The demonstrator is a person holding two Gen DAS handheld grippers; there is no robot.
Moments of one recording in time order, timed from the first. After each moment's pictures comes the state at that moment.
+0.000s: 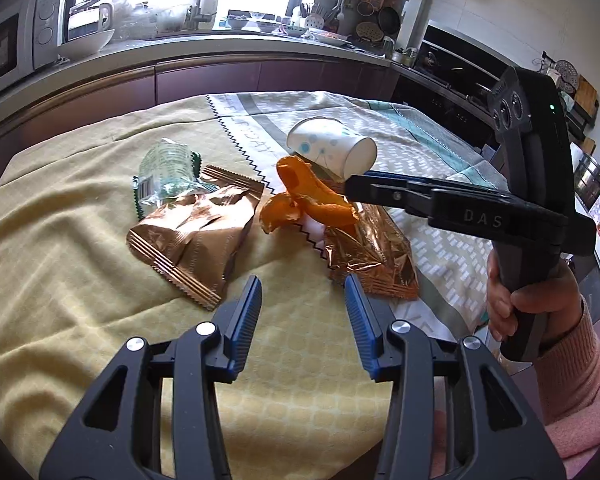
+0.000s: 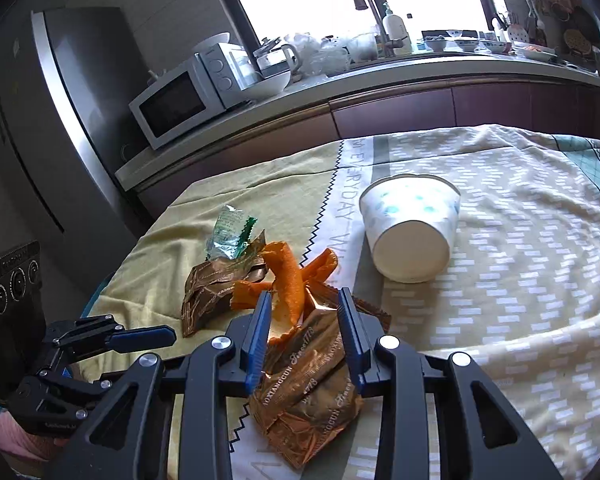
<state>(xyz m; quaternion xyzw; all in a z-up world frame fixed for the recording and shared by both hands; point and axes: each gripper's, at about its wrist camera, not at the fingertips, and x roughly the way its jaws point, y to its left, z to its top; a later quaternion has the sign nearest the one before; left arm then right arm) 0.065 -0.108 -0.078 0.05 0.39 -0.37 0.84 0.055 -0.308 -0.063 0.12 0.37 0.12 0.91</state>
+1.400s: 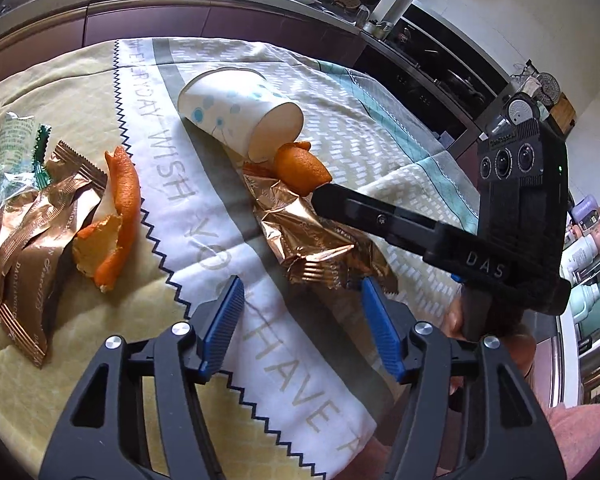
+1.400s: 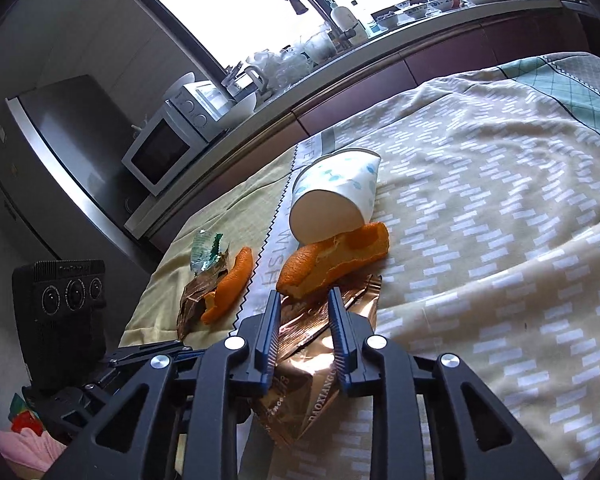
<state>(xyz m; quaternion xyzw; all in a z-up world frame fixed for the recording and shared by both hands) 0.092 -0.202 -0.101 -0.01 0.48 -0.44 0.75 0.029 -0.388 -0.090 0.27 0.35 0.12 0.89</state>
